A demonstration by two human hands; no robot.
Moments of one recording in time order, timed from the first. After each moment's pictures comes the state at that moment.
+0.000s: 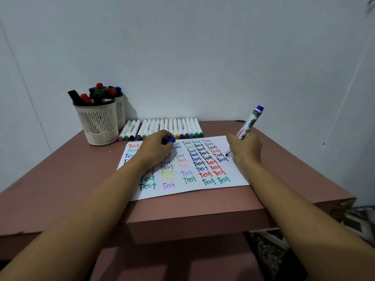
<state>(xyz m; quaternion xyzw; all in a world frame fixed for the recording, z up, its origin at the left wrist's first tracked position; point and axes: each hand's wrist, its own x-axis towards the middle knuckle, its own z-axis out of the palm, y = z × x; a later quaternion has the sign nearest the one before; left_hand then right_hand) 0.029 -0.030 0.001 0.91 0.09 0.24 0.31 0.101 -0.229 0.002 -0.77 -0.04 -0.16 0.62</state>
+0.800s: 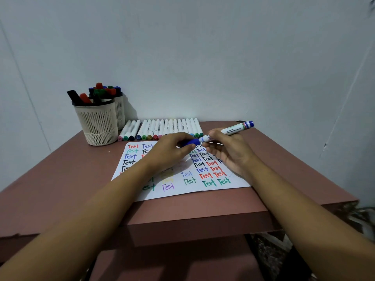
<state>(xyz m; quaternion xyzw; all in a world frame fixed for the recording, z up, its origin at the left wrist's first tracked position) 0.024 -0.059 0.008 0.91 -0.06 0.24 0.33 0.085 -0.219 0.014 -0.55 -0.20 0.15 0.80</state>
